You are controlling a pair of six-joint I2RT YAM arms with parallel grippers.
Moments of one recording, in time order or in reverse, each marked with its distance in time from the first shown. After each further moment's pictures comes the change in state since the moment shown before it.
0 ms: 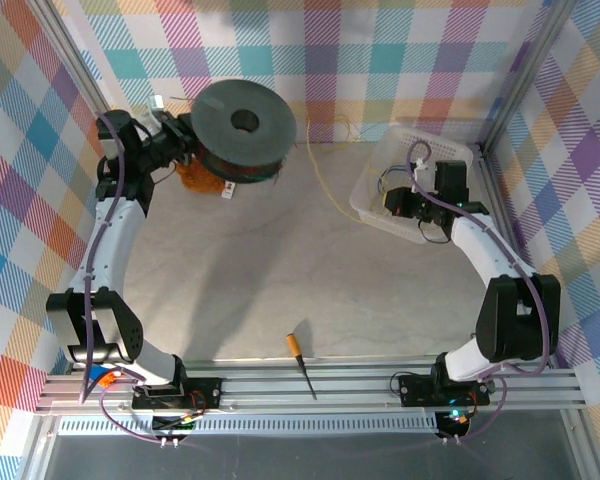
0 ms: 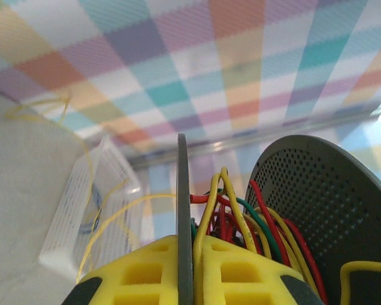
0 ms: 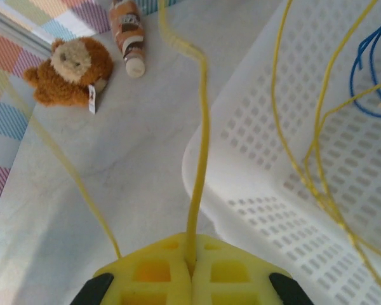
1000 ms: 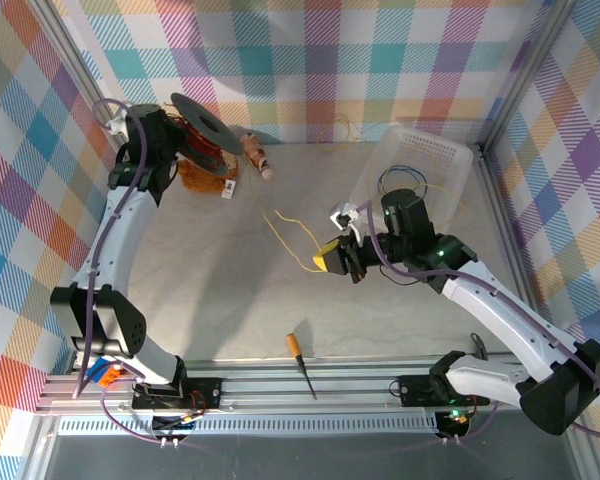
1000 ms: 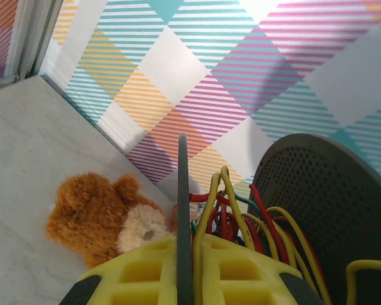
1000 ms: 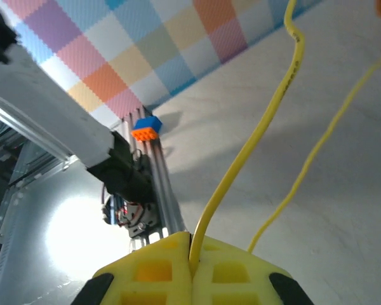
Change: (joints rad) left arm -0.136 0.077 0.177 -0.451 -1.090 0.468; right arm 0.578 -0.369 -0.005 -0.161 -0.211 -0.176
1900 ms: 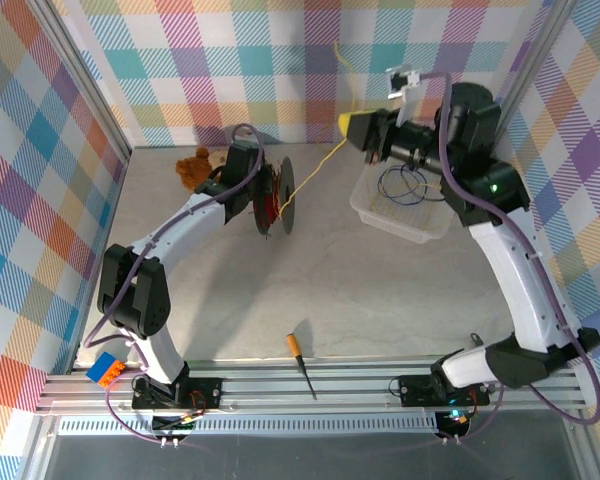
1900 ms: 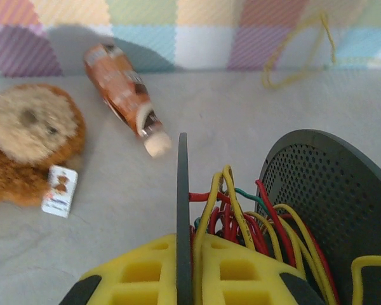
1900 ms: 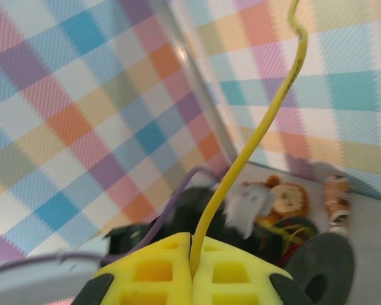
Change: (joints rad) left arm -0.366 0.147 -0.194 0.103 0.061 0.557; right arm -0.219 0.315 0.874 -0.143 0.300 0.301
